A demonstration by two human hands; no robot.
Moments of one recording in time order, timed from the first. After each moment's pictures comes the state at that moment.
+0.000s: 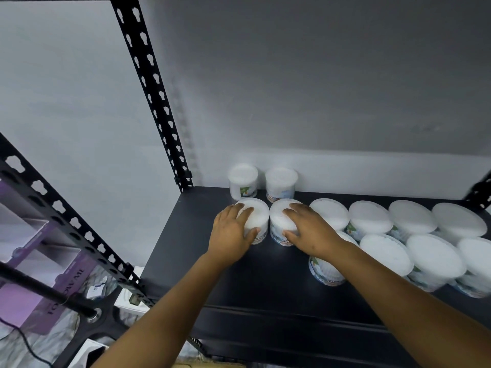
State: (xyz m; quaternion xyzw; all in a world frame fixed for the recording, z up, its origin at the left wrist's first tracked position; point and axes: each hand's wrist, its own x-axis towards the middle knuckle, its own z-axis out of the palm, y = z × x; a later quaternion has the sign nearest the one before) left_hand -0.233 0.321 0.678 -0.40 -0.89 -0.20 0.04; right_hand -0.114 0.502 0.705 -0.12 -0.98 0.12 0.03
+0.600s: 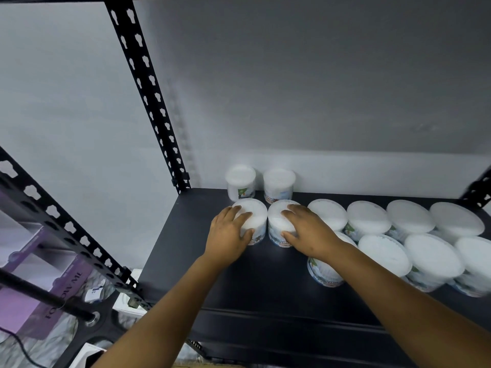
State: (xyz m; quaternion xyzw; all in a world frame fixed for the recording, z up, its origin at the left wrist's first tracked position) left_hand -0.240 0.321 0.672 -0.41 -0.89 -0.20 0.04; right_hand -0.114 0.503 0.705 -0.11 -0.99 0.12 0.04
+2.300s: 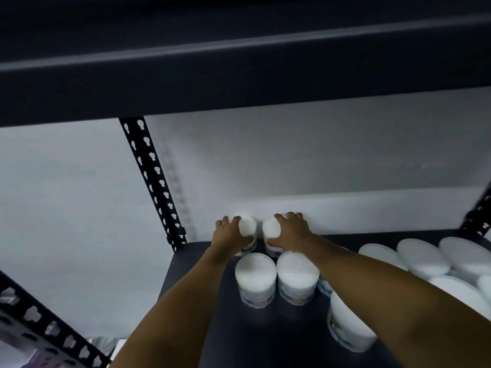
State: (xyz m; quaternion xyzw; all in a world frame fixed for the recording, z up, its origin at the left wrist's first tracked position) left_hand -0.363 0.404 0.710 -0.34 -0.92 -0.17 -0.07; right_hand -0.244 0.545 0.720 -0.28 -0.95 0.14 0.01
